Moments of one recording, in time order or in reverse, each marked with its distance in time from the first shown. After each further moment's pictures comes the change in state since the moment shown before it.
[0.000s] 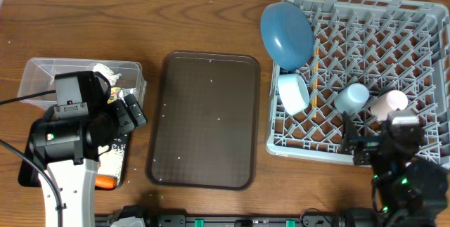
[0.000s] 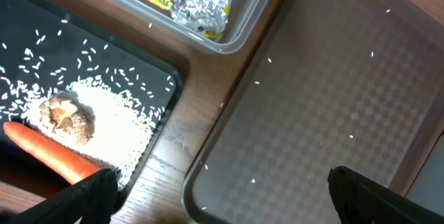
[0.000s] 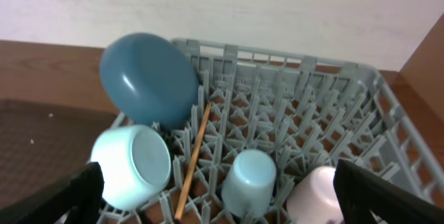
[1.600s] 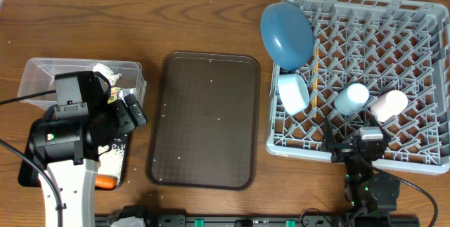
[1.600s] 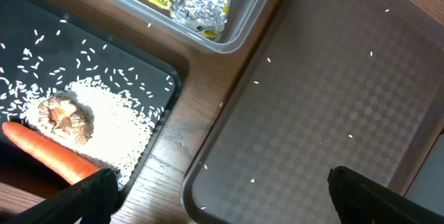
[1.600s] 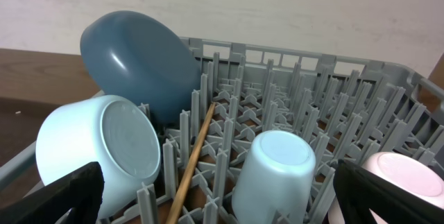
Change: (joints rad) left arm 0.000 0.000 0.000 -0.001 0.000 0.000; right arm 0.000 -0.312 -0.620 0.496 -0.023 -0.002
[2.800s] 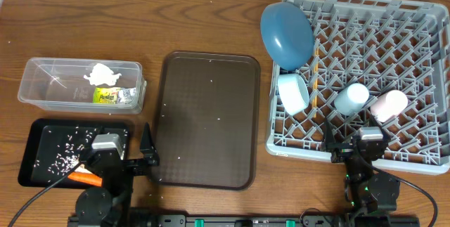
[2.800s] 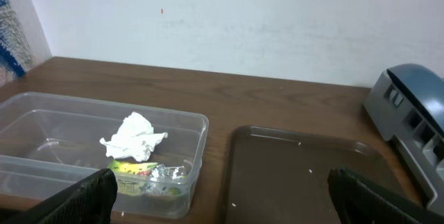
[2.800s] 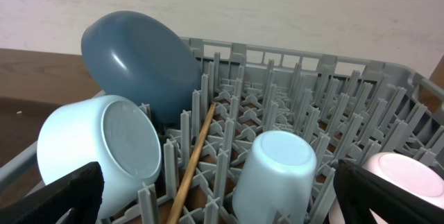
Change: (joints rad) left arm -0.196 -1.060 -0.736 0.665 -0.112 0.214; right arm 0.000 0.000 0.000 0.000 -0.003 0.000
